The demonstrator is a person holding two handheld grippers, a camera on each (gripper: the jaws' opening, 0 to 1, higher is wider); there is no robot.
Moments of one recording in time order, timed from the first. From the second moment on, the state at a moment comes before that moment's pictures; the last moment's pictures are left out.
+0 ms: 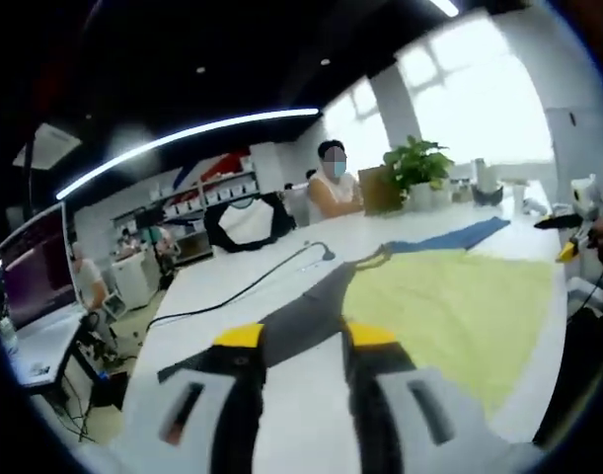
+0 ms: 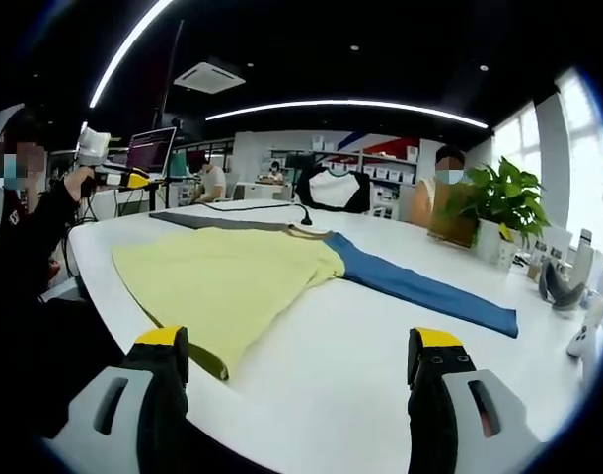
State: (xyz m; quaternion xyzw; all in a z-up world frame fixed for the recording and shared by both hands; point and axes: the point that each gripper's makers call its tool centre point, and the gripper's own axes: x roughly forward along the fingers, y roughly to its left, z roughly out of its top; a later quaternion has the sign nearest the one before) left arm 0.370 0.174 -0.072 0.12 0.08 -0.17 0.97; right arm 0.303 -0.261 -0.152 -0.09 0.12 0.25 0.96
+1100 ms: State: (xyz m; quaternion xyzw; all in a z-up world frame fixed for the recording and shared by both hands) left arm 0.315 0.113 -0.151 0.09 0.16 -0.22 0.96; right arm 0.300 -0.275 -0.157 -0.09 0.12 0.24 0.96
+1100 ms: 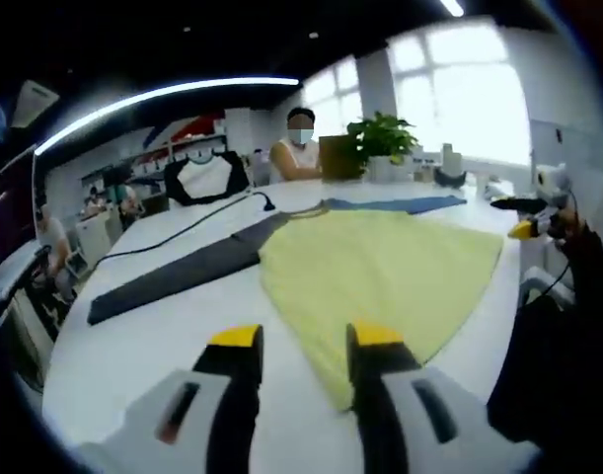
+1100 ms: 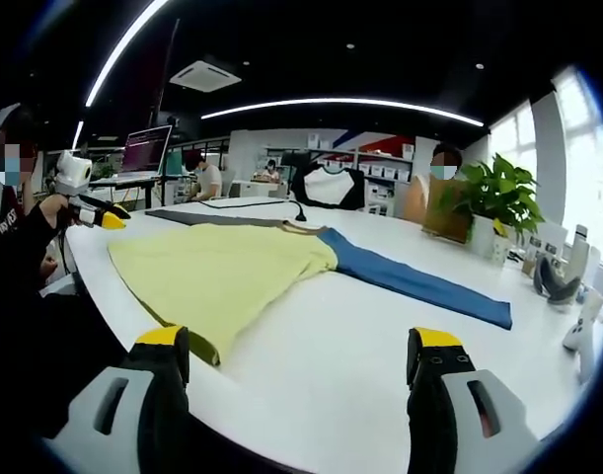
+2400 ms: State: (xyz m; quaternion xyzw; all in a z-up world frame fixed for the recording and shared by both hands) left arm 0.297 0.101 -0.187 0.05 0.22 -0.27 0.94; right arm 0.297 -0.253 -0.178 -0.13 0.14 0.27 0.94
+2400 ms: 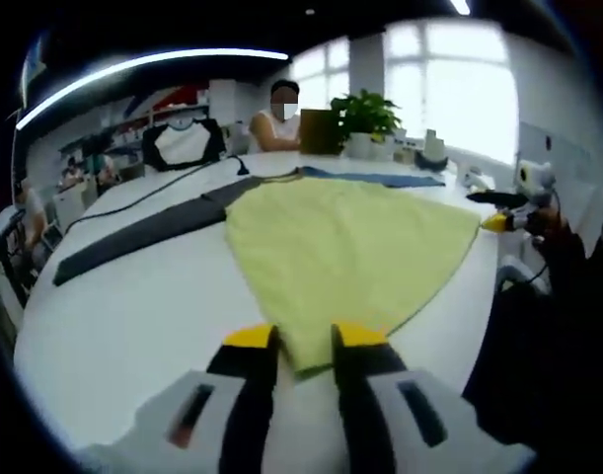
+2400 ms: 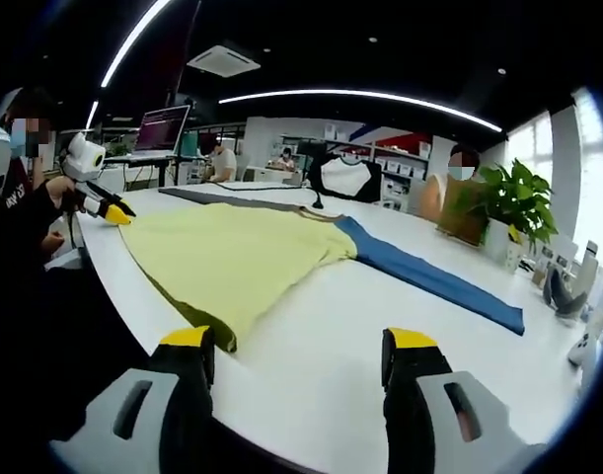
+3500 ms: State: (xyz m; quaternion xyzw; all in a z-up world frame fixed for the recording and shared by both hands) left arm 0.297 0.103 -0.188 0.06 0.23 -0.26 0.94; right arm 0.286 -0.225 -0.148 -0.26 0.07 0.30 0.91
